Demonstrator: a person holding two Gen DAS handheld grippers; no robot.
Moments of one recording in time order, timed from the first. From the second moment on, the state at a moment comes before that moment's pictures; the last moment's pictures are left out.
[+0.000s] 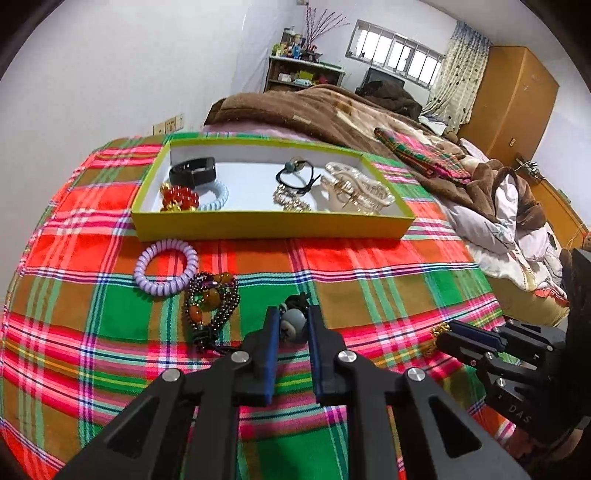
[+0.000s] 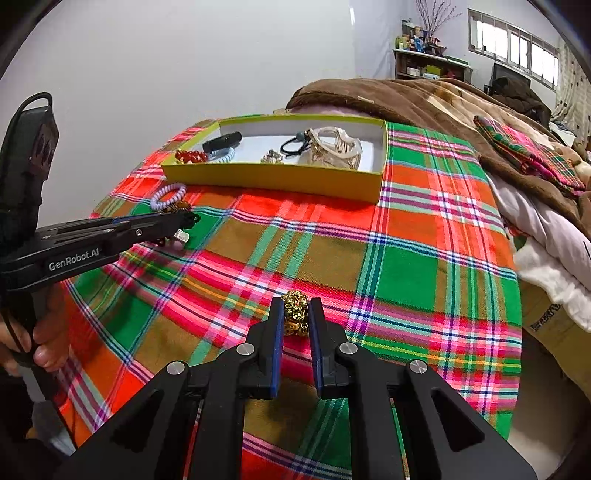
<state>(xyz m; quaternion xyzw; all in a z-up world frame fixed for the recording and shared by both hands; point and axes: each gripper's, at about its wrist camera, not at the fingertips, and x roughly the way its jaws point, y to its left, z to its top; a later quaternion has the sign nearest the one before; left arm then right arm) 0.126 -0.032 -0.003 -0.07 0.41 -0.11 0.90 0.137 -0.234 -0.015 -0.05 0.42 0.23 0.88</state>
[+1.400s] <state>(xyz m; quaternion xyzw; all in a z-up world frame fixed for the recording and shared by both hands) 0.175 0.001 0.049 -0.08 0.37 -0.12 0.92 0.231 -0.217 0.063 -0.05 0.37 0.23 0.90</state>
